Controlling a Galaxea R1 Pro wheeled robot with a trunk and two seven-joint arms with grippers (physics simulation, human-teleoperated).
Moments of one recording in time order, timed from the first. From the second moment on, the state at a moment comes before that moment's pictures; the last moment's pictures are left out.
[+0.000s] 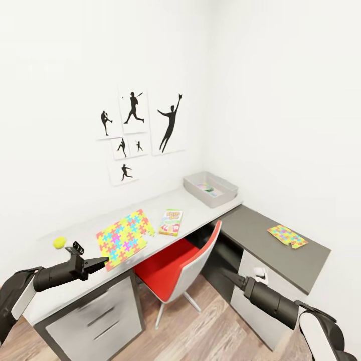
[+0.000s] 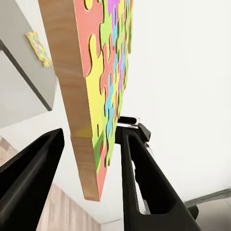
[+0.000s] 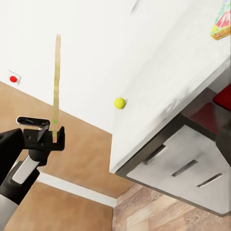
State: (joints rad) left arm -0.53 0.43 0.06 -0.87 0.47 1.03 -1.53; right arm -0.11 -0.08 -0.17 -1.57 -0.75 0.88 0.67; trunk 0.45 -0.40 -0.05
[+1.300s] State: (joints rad) left arm -0.53 0.43 0.06 -0.87 0.47 1.03 -1.53; right arm -0.11 -0.10 -0.32 -1.57 -0.77 0.97 0.65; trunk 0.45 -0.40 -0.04
